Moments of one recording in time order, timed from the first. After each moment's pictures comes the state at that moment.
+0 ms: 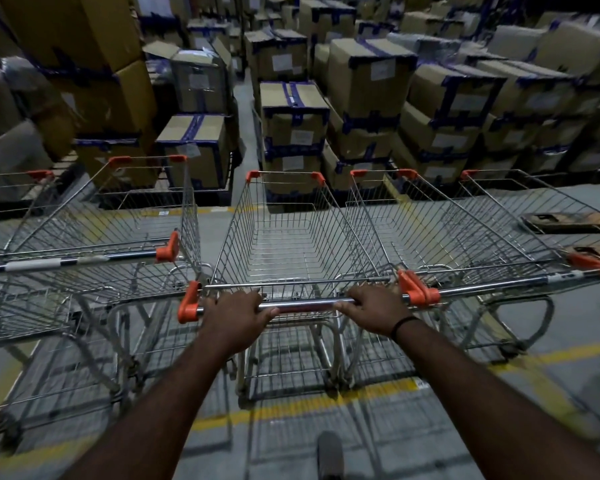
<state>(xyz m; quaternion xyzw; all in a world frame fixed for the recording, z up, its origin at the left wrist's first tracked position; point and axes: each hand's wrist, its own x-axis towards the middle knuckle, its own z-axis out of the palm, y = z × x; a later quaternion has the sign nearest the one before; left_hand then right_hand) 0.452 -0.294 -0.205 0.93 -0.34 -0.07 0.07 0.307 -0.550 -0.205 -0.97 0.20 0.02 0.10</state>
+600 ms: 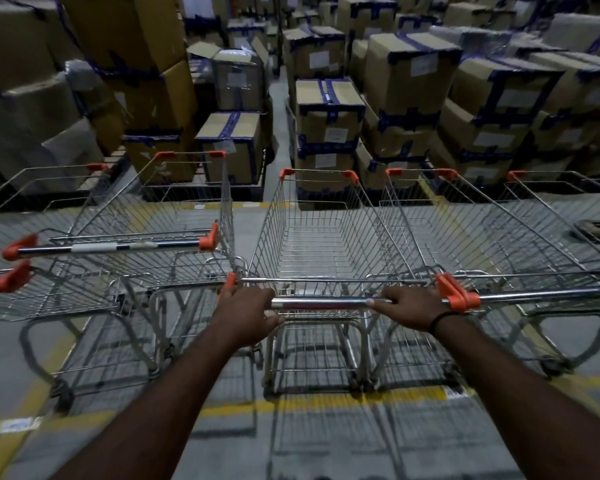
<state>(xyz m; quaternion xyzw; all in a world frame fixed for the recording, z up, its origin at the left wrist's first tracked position) 0.468 -0.250 -0.203 0.92 -0.38 -0.07 0.06 0.307 -0.553 -0.192 -0.96 0.20 0.09 0.16</state>
